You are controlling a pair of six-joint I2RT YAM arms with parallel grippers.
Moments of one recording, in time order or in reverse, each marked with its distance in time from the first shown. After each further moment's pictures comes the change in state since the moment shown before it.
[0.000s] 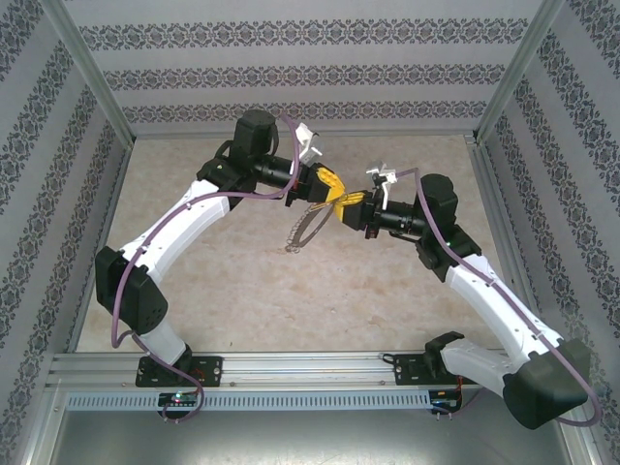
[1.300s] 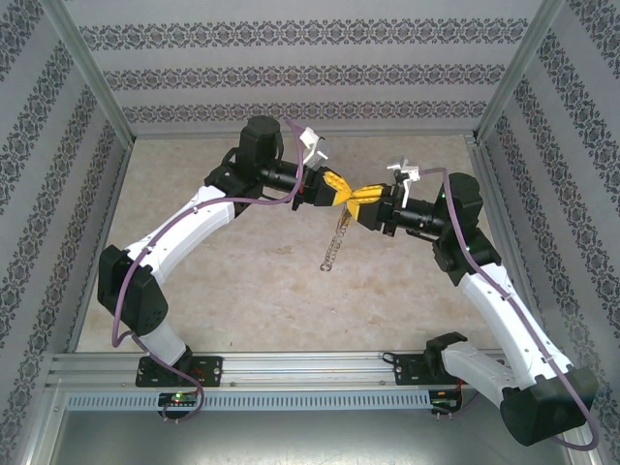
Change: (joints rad) left arm -0.032 -0.002 -0.063 0.159 -0.004 -0.100; right arm -0.089 -0.083 0.045 -0.076 -0.075 0.000
